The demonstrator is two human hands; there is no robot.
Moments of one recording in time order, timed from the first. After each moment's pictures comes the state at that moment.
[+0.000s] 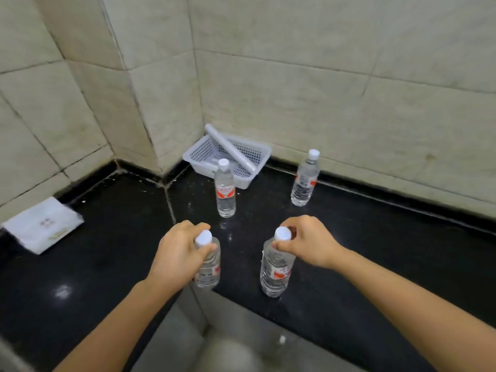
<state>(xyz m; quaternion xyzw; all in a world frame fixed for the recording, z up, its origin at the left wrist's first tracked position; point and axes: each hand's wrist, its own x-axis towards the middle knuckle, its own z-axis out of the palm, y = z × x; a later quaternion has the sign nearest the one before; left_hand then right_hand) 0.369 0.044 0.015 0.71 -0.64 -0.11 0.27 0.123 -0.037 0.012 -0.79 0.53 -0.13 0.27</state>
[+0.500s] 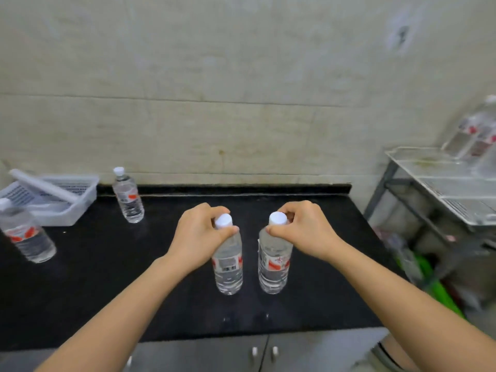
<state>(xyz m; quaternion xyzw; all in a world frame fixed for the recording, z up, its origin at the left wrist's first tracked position) -0.060 0.098 0.078 0.48 -0.79 -0.20 0.33 -0.267 0.149 0.086 -0.61 0.70 -0.32 0.18</state>
